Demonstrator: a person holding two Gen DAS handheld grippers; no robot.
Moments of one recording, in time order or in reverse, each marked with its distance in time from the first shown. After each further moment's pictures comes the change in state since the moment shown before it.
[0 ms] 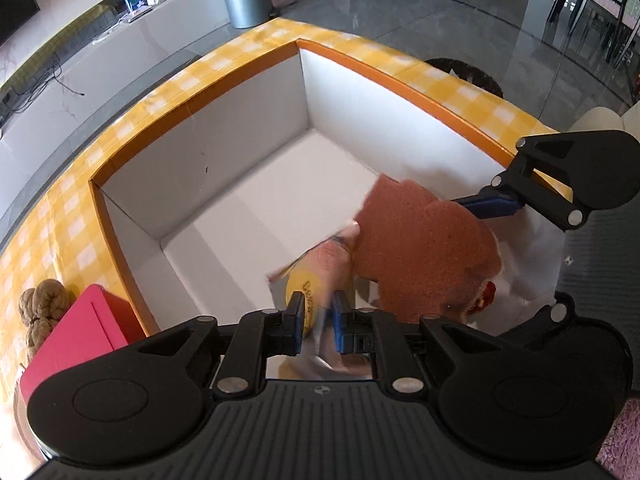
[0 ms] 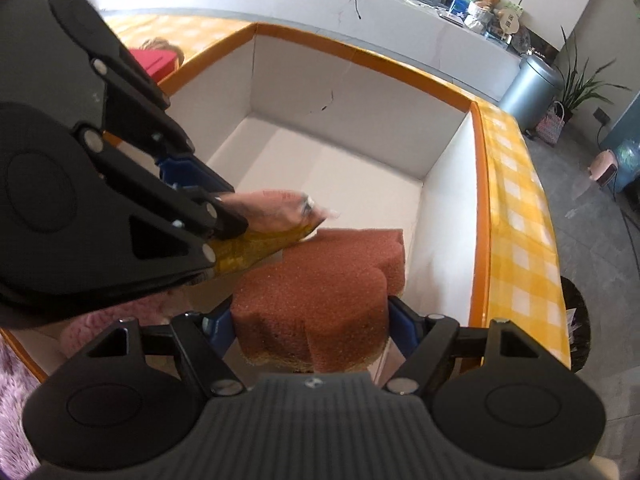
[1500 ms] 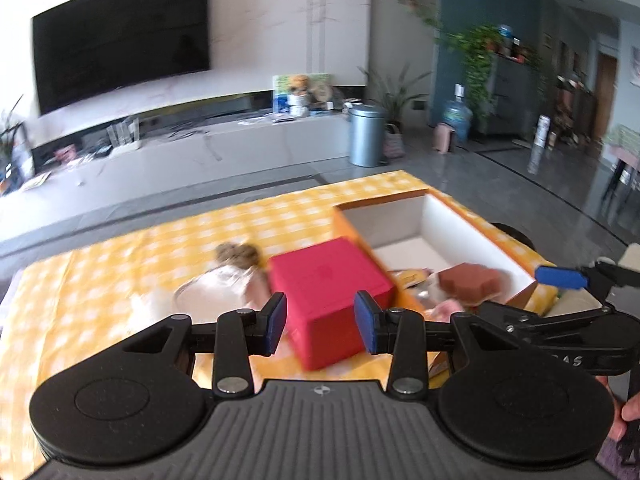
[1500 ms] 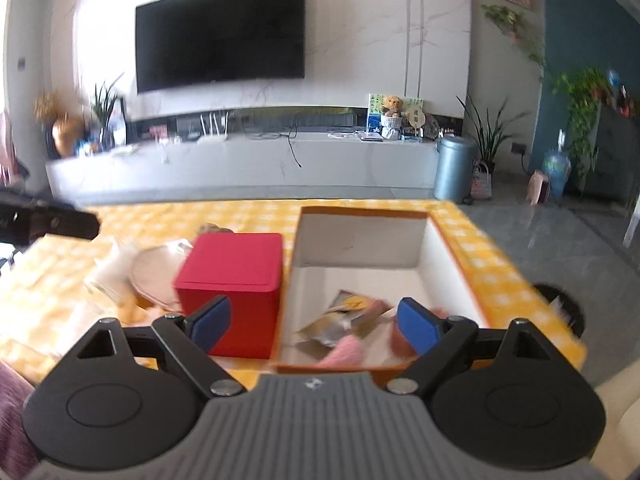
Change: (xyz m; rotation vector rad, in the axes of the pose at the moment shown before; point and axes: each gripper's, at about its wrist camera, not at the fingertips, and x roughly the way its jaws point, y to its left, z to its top) left arm -0.227 0.055 -0.198 -0.352 -0.478 0.179; right arm -0.161 0.127 -0.054 0.377 -0.482 -0.090
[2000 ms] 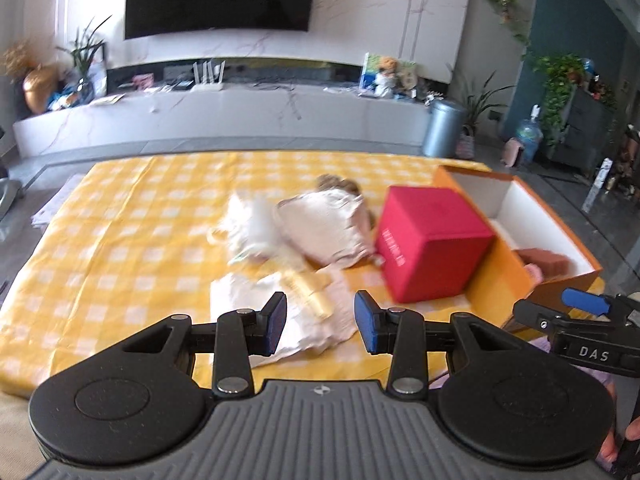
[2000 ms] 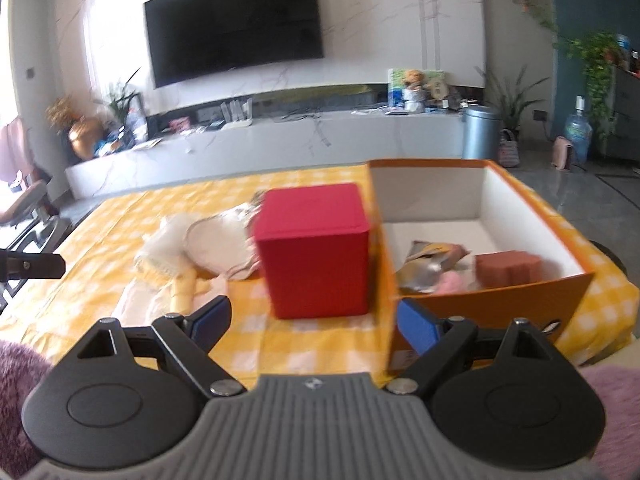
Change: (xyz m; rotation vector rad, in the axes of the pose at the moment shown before) left arm -0.037 0.092 -0.080 -0.230 0.058 0.130; right arm 0.018 0.069 -0.042 0.034 0.056 0.080
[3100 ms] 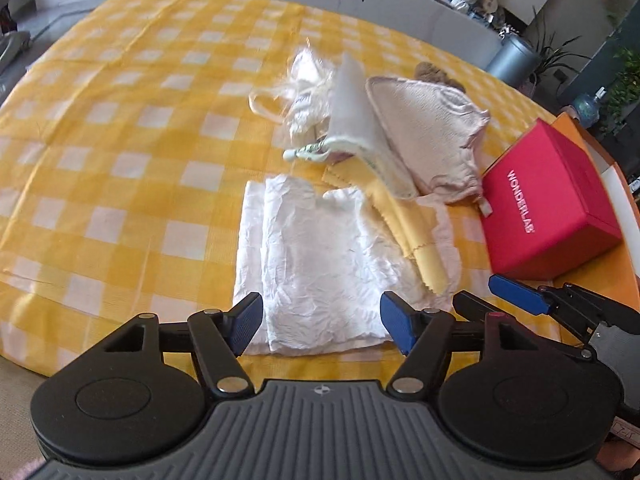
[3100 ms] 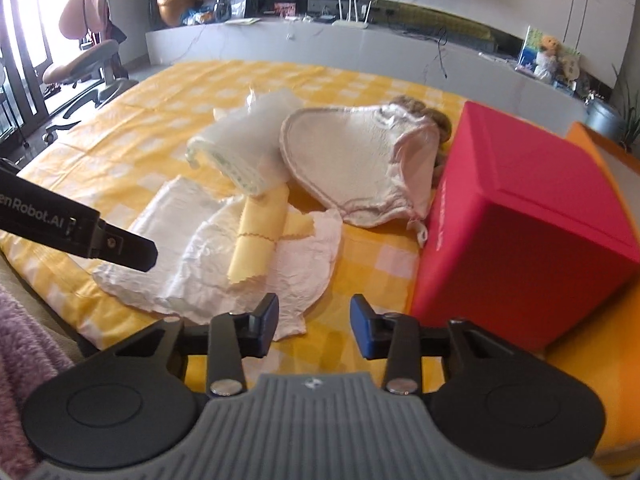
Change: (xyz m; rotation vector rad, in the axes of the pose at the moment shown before) left arm 0.145 0.081 -0.008 -0.254 0.383 -0.006; right arm 0.170 0.092 -0.008 -0.305 0.292 0.187
